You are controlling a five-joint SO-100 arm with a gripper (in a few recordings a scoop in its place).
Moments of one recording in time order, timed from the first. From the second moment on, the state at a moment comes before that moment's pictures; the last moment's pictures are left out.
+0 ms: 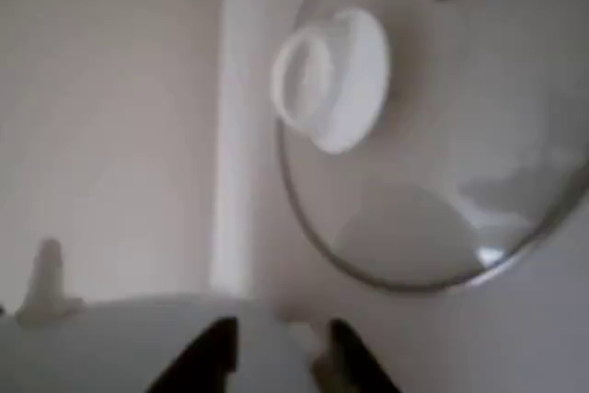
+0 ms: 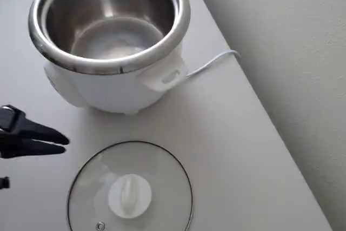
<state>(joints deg) 14.7 157.5 177.2 2.6 -8.5</state>
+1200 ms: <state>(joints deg) 21.1 87.1 139.5 -32.5 -14.3</state>
